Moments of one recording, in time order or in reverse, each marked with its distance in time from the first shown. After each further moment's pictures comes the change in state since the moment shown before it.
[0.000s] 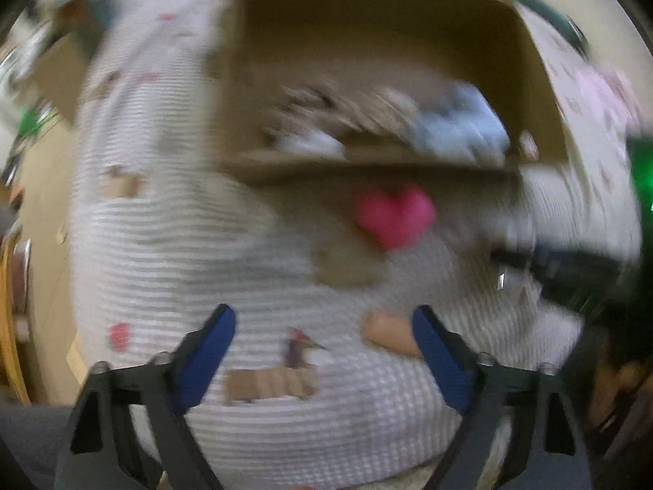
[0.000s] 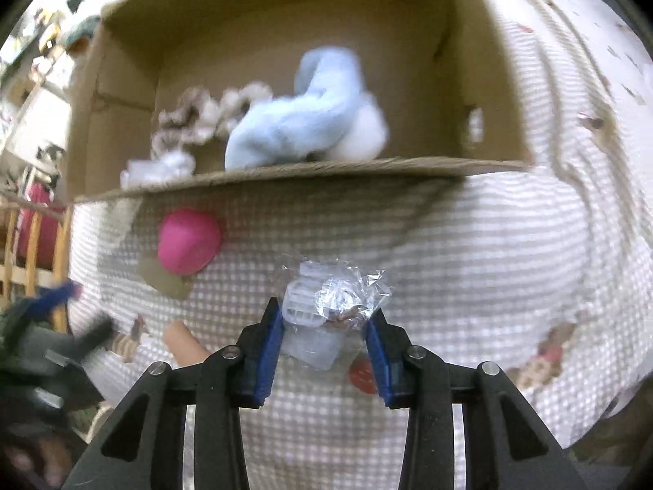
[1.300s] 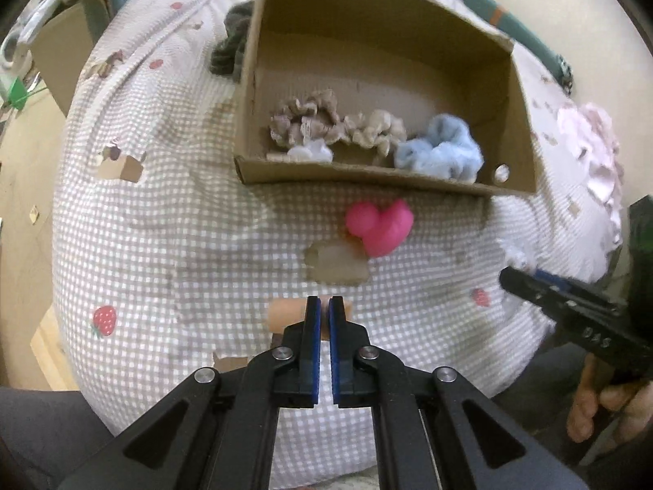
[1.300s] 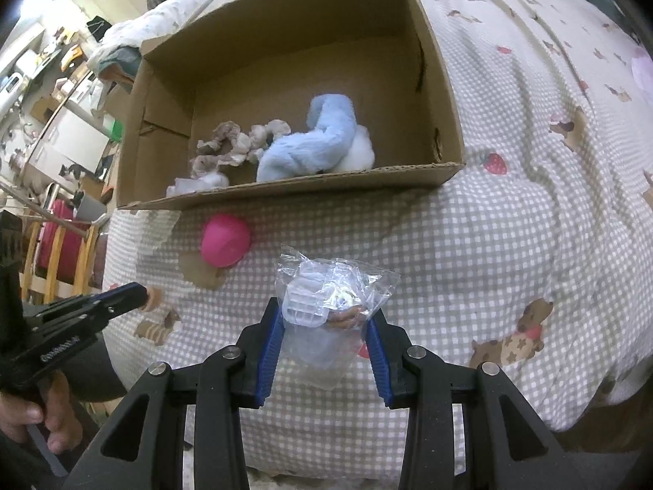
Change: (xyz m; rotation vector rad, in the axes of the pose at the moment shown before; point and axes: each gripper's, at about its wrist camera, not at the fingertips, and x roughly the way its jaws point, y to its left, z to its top) left arm -0.040 0.045 -0.015 -0.141 -0.081 -0.135; right arm -0.042 -0.015 -0.019 -0.008 -0.100 0.069
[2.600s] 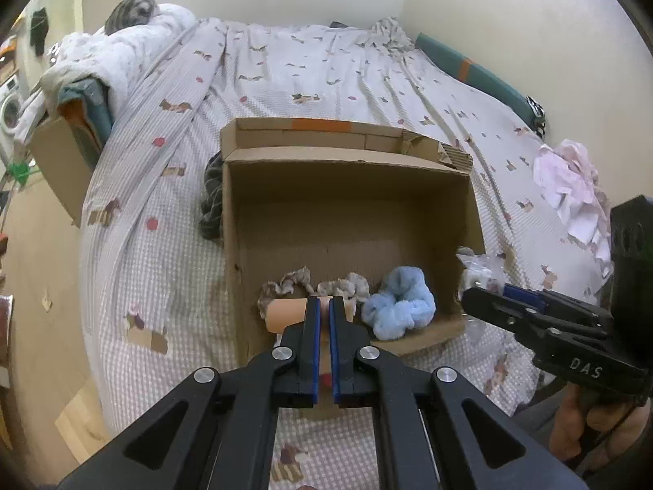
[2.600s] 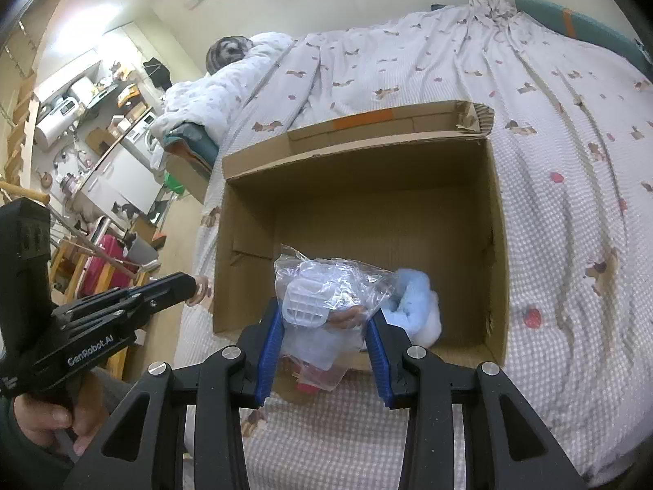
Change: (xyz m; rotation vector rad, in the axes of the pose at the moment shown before) left arm -0.066 -0.049 0.109 0.123 -0.241 0.018; right arm -0.066 0.030 0.089 -0.056 -0.222 0.169
